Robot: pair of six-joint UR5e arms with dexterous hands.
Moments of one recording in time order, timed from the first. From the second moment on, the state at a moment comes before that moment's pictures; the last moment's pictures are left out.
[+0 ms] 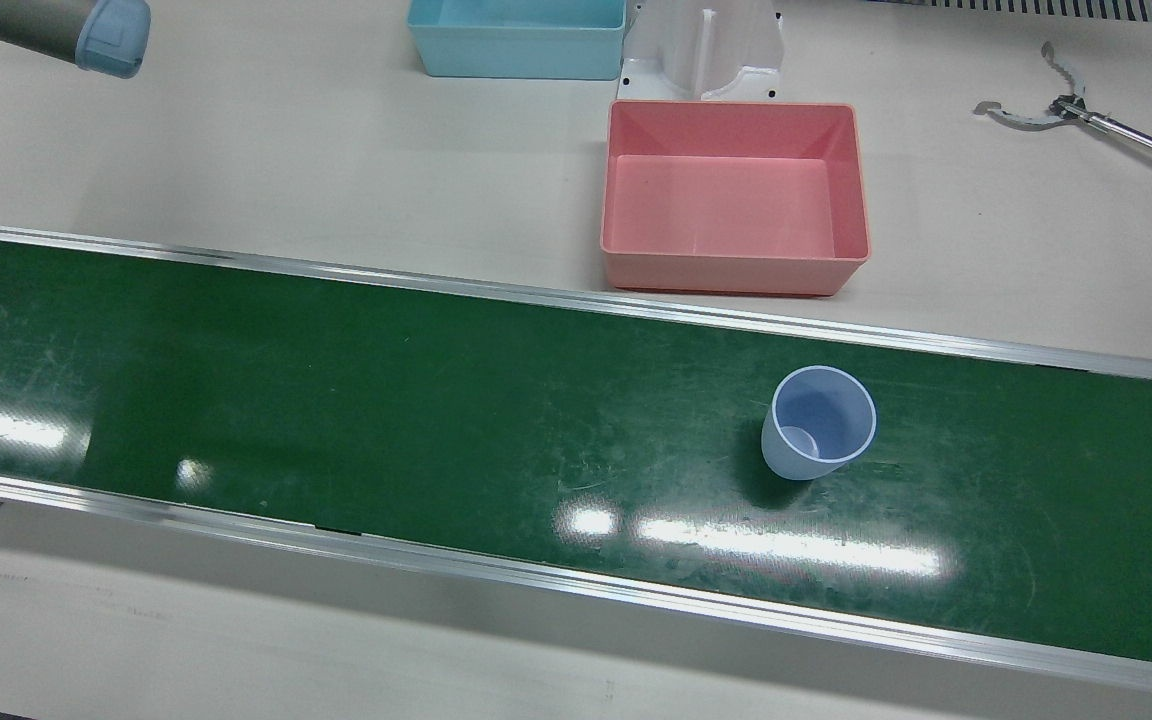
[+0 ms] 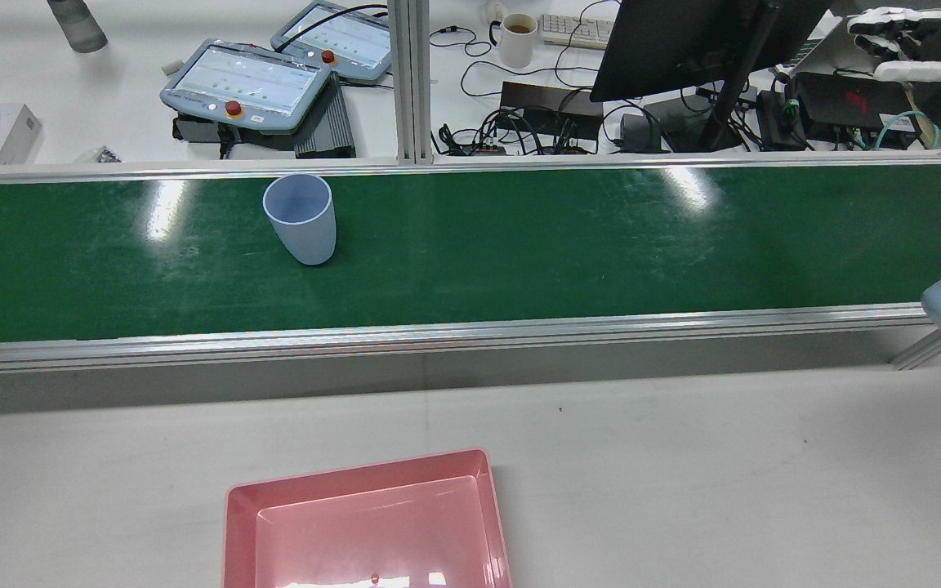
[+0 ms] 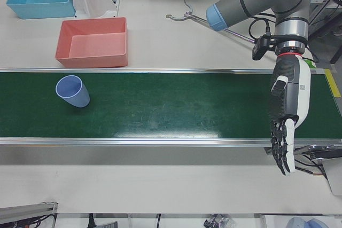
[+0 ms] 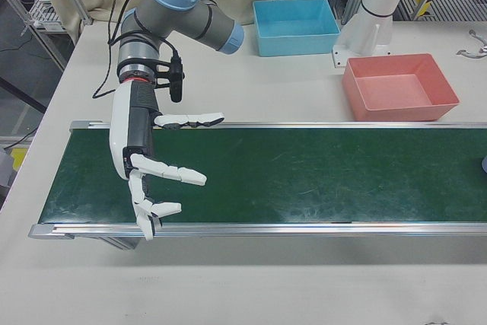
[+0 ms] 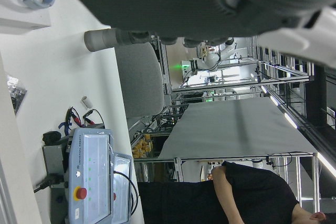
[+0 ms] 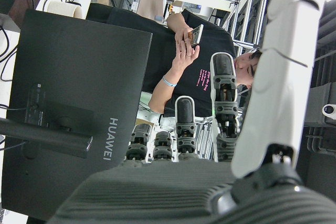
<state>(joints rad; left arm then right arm) -1.47 -1.87 -1.66 0.44 1.75 0.12 1.31 -1.37 1.80 -3.46 -1.41 -0.22</state>
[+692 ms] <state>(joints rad) -1.47 -1.87 -1.66 0.44 1.75 0.12 1.31 -1.37 1.80 -3.46 -1.41 -0.22</state>
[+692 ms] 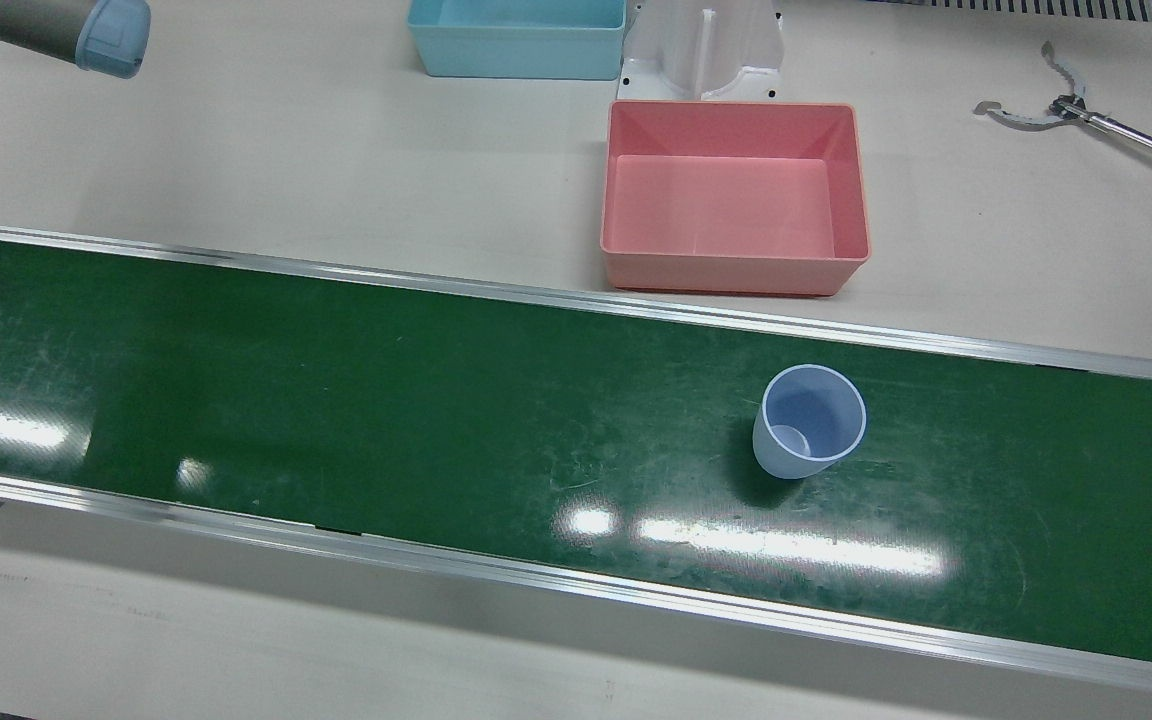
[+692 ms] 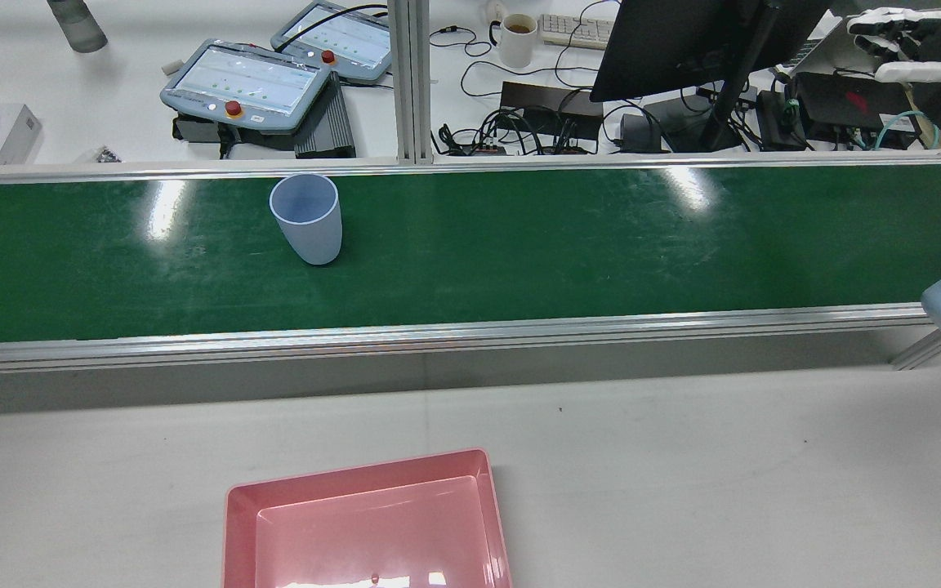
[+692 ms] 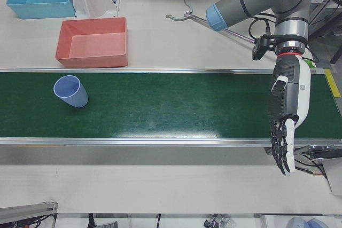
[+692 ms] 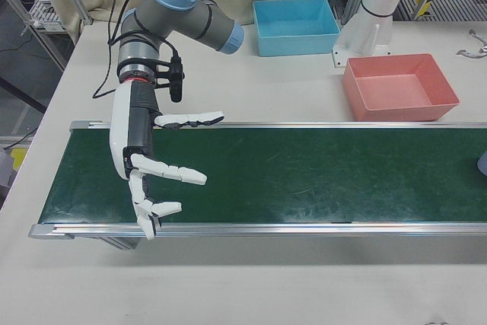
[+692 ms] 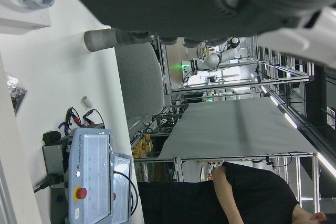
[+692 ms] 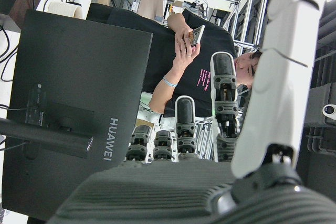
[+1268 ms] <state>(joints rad) -1.47 -1.87 -1.66 0.44 1.75 0.12 1.31 -1.37 1.80 -3.46 -1.41 -0.22</state>
